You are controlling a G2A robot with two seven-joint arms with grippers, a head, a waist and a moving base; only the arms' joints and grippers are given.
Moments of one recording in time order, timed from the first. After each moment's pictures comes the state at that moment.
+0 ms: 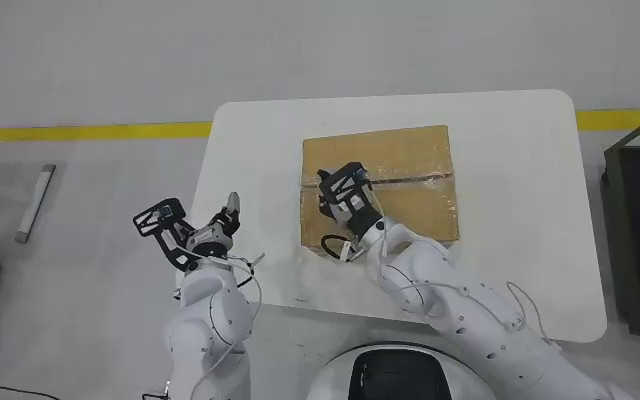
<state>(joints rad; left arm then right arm) 1.32 -1.55 -1.51 -2.12 1.51 0.40 -0.68 -0.90 -1.37 0.84 -1.66 -1.14 0.17 0.22</state>
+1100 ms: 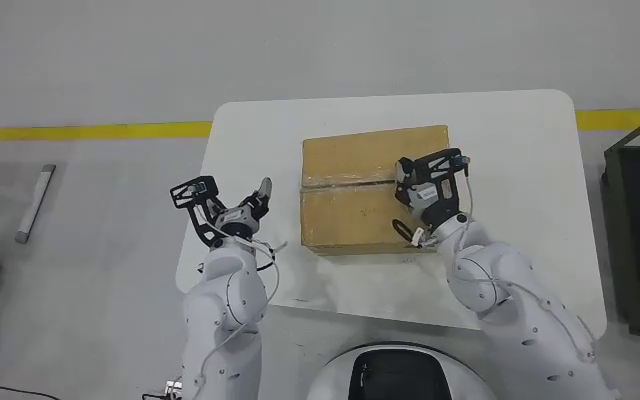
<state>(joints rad) 1.21 -1.54 -1.45 -2.01 1.43 0.32 -0.68 -1.17 -1.33 1.22 -1.87 -1.12 0.10 0.34</state>
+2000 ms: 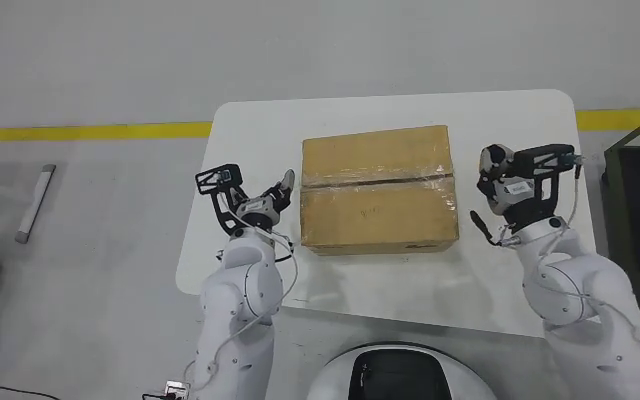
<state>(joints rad) 1.16 -1.54 -1.36 -1.96 1.40 0.30 -0.67 -1.38 -1.29 1.58 -2.05 -1.12 0.01 0.31</state>
